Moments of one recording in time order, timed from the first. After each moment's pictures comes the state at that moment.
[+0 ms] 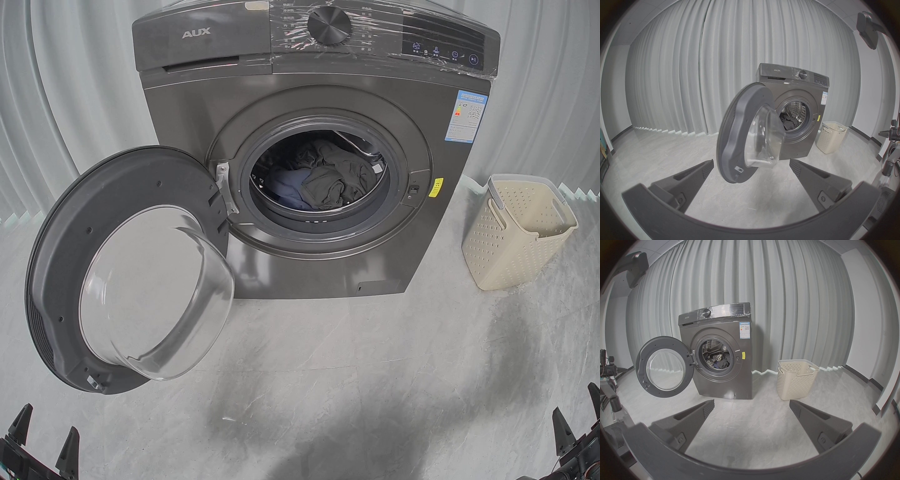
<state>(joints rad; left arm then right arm) 0.00 0.01 -0.02 0.01 0.00 -0.03 -0.01 0.01 -0.02 0.00 0.04 -0.02</state>
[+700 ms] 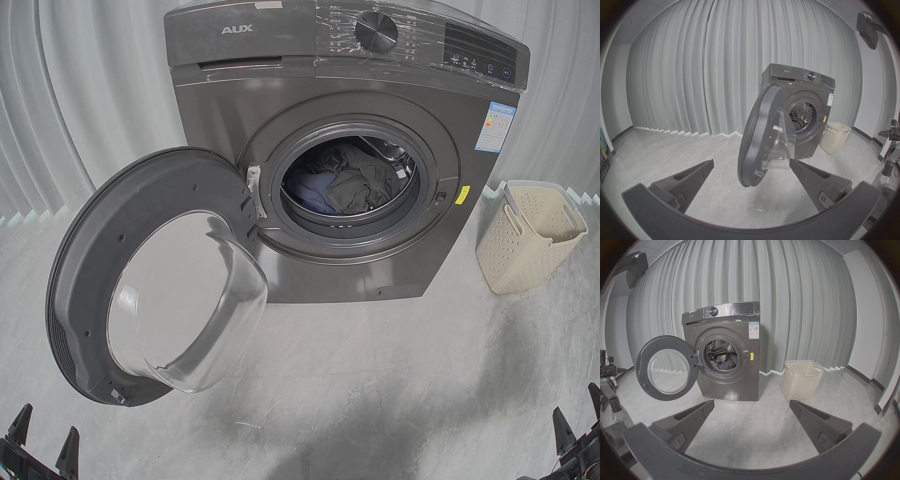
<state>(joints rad) 0.00 0.01 -0.02 0.00 0.00 -0.03 -0.01 0.01 -0.02 0.00 0.04 -0.01</state>
